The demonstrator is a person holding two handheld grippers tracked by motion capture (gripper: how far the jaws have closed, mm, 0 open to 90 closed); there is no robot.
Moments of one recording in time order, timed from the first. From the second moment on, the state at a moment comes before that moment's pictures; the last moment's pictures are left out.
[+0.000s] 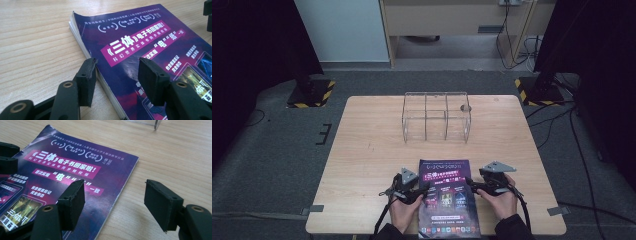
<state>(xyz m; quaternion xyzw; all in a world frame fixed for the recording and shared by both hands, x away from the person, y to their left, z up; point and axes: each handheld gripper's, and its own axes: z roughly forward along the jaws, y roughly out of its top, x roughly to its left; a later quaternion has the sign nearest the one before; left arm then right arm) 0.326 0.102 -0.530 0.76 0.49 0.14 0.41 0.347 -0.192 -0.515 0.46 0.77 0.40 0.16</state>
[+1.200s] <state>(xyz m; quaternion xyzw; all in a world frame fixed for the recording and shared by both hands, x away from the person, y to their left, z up) 0.329 0.090 -0.534 0.76 0.49 0.16 0.39 0.345 -0.177 -0.532 0.47 0.78 0.39 0.13</state>
